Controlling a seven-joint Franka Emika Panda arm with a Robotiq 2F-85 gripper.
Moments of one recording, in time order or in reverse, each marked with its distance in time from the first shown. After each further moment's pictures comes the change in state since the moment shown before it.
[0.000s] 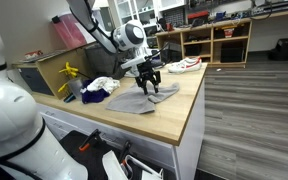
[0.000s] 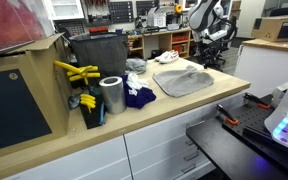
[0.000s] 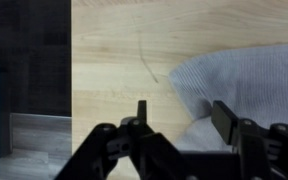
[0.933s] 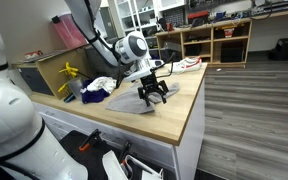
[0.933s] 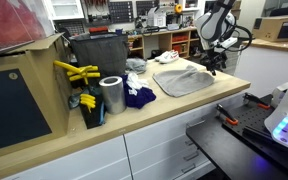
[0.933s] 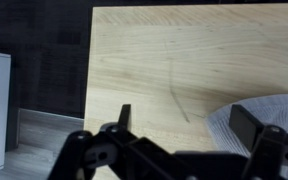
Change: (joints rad) arm -0.054 0.007 -0.026 -0.141 -0.161 0.157 0.004
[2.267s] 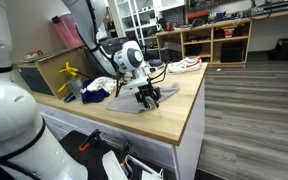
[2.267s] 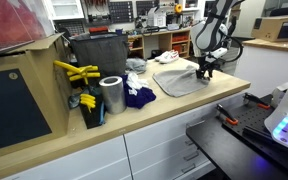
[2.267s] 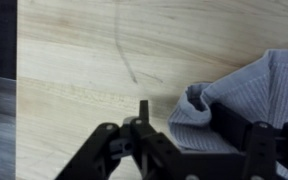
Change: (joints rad) arm 0.063 0.112 0.010 0.003 0.026 0.225 0.036
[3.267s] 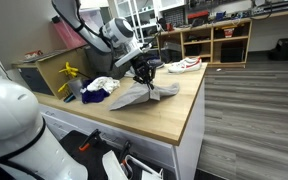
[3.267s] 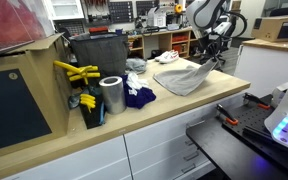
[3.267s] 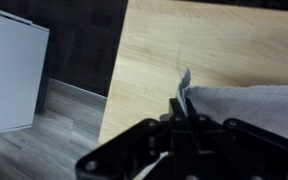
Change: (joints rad) arm 0.040 -0.253 0.025 0.040 -0.126 -0.417 -0.035
